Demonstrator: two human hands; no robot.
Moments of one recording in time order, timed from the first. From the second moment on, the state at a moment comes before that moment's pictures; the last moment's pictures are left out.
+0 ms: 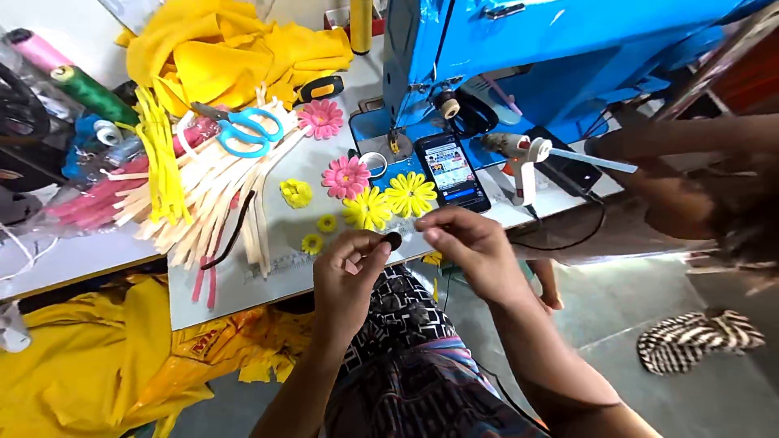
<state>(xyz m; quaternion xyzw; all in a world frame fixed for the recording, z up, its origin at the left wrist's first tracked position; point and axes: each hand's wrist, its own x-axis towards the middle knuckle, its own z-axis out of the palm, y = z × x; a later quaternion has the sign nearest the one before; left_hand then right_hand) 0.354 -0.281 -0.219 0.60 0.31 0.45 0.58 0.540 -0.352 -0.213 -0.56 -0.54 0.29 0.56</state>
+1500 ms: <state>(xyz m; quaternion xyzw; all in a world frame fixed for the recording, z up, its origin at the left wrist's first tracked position) 0.331 -0.244 -0.248 0.89 0.33 0.25 0.18 0.544 -0.290 -0.250 -0.61 -0.75 -0.03 0.27</state>
